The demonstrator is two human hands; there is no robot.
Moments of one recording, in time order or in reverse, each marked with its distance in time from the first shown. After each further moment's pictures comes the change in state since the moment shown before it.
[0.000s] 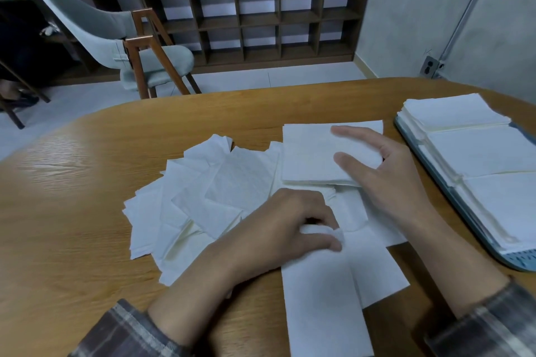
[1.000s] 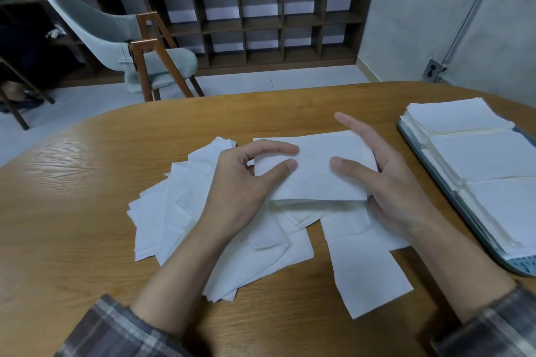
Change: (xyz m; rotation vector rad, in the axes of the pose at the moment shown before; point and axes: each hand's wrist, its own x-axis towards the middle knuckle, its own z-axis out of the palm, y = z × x) left_hand -0.002 -0.006 -0.037 -0.508 0.606 -0.186; right_hand -0.002 -0.009 0.002 0.398 -0.206 0.122
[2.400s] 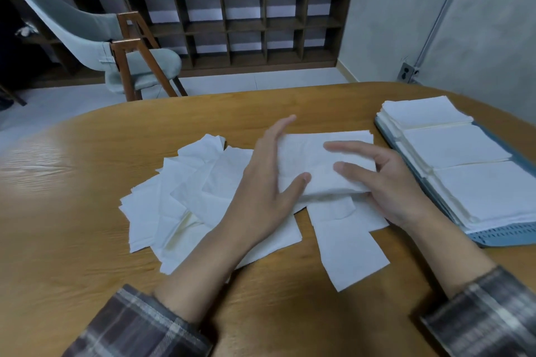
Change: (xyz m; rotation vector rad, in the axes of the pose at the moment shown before) left_hand -0.018 -0.005 0.027 0.401 -0.143 0.254; right_hand -0.015 0.011 -0.027 -0.196 0.061 -0.076
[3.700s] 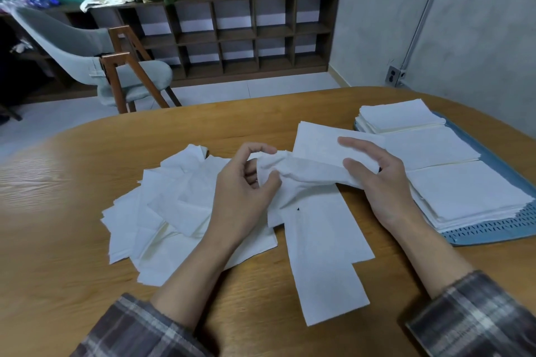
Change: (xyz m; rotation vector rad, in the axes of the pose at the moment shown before) left_hand 0.008 0.011 0.019 -0.321 0.175 -0.170; right_hand -0.008 0.016 -0.031 -0.116 0.321 -0.009
